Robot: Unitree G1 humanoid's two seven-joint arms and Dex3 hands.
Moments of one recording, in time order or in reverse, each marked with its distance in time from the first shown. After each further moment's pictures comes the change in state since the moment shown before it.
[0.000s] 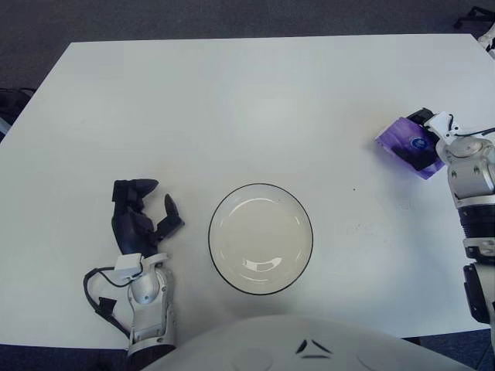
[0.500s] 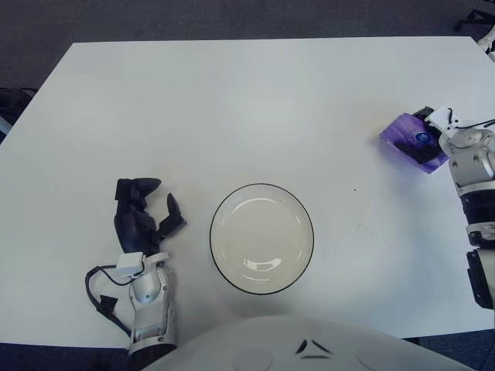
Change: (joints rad) left arm -0.004 0.001 -0.008 -0.001 0.001 -0.002 -0.008; right arm -0.085 -0.023 0.051 0.181 -0.058 -0.072 0.011
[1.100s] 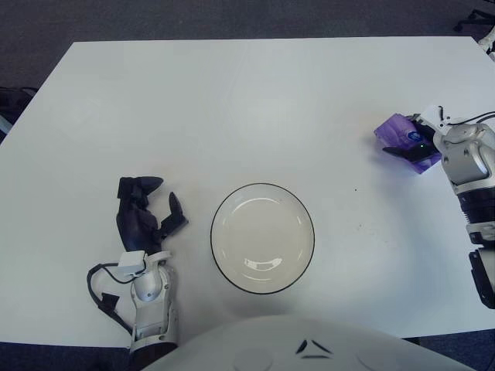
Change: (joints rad) left arm -0.005 0.001 -0.009 -0.001 -0.001 -0.001 -0.003; right arm -0.013 -0.030 0.080 -0.110 -0.040 0.177 0.146
